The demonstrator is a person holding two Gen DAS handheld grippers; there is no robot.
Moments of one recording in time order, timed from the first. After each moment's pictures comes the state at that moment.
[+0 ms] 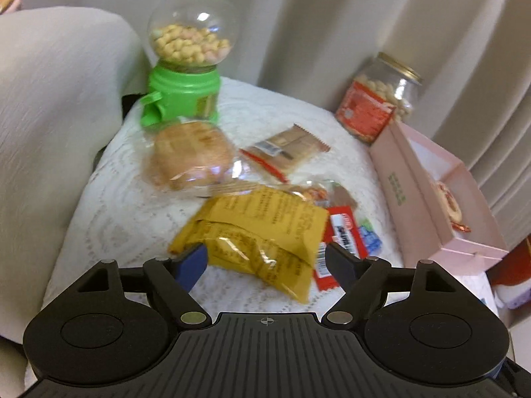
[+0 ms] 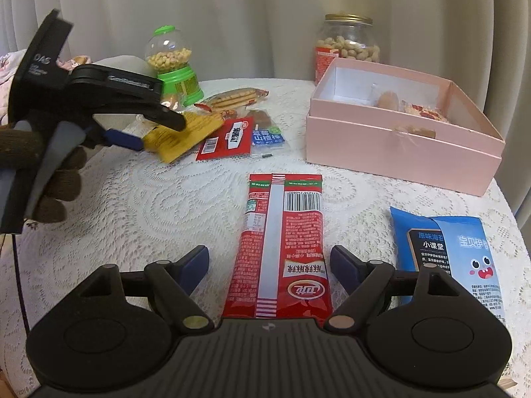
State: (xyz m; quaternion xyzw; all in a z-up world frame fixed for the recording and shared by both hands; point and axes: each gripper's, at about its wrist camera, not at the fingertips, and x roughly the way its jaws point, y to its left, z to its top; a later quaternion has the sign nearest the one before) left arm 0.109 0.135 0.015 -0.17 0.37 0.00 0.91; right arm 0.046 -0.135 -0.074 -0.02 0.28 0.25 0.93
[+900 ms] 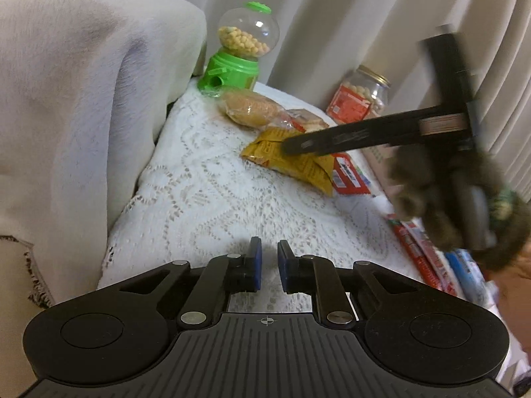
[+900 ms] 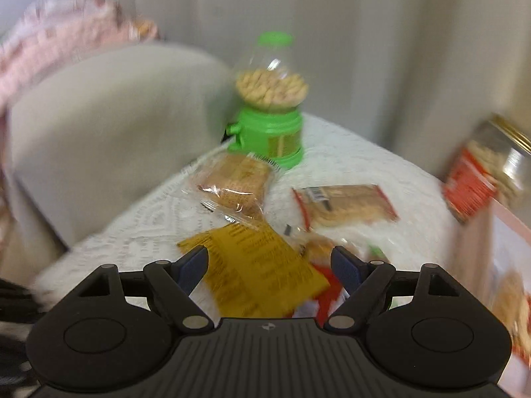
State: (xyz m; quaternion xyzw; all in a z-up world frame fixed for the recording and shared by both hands) left arm -0.025 0.185 -0.024 -0.20 0.31 -0.05 0.93; right arm 0.171 0.046 -0.003 -0.21 0.27 0.36 0.87
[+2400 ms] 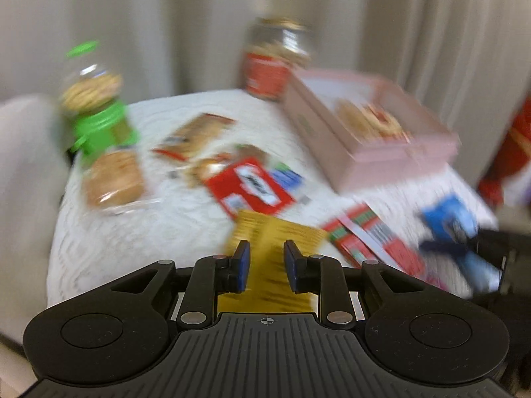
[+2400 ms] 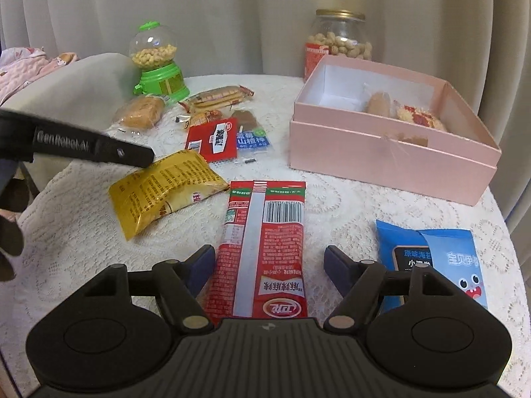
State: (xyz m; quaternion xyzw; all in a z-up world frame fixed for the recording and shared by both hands) left arm 0.070 0.042 0.023 0.04 0.38 -0.09 0.92; right arm 0.062 -0.140 -0.057 -0.03 0.28 0.23 0.93
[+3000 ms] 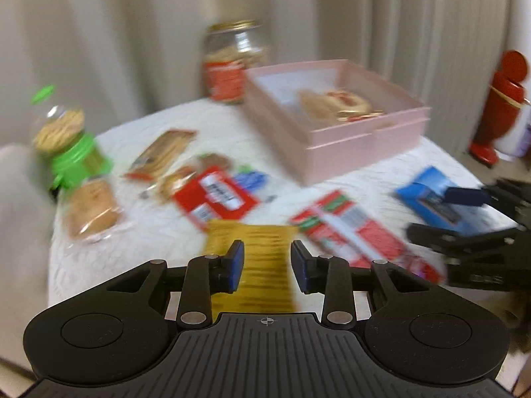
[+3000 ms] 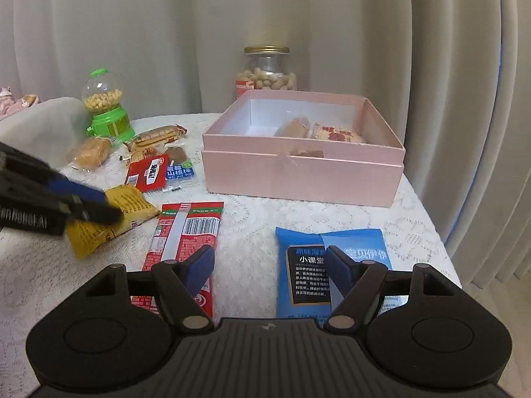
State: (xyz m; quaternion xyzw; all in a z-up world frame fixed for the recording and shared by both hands) left arm 0.061 0.024 0.028 0.09 0.37 -0.11 0.92; right arm 0.051 -0.194 -0.064 0.01 0.23 0.15 0.96
